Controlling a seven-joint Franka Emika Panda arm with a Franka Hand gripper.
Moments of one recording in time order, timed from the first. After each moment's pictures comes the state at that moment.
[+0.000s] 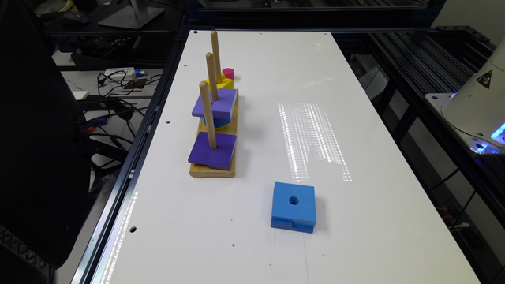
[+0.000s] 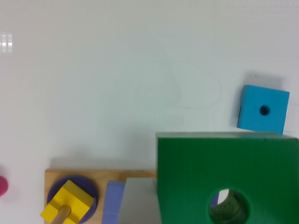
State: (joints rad) arm 0.00 -0.12 0.14 -2.02 0.03 1.93 0.90
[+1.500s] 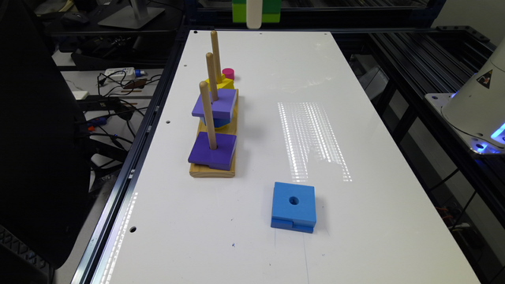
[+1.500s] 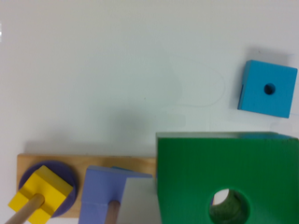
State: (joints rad) arm 0.00 0.03 0.16 -2.03 0.03 2.09 0.90
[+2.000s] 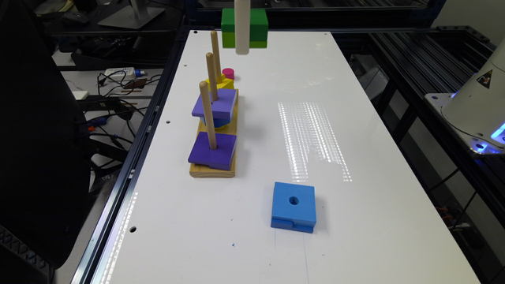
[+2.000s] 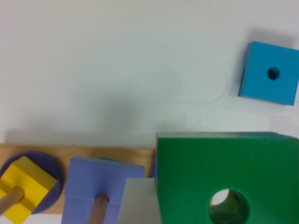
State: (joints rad) arm 0.00 0.10 0.17 -2.03 0.03 2.17 0.91
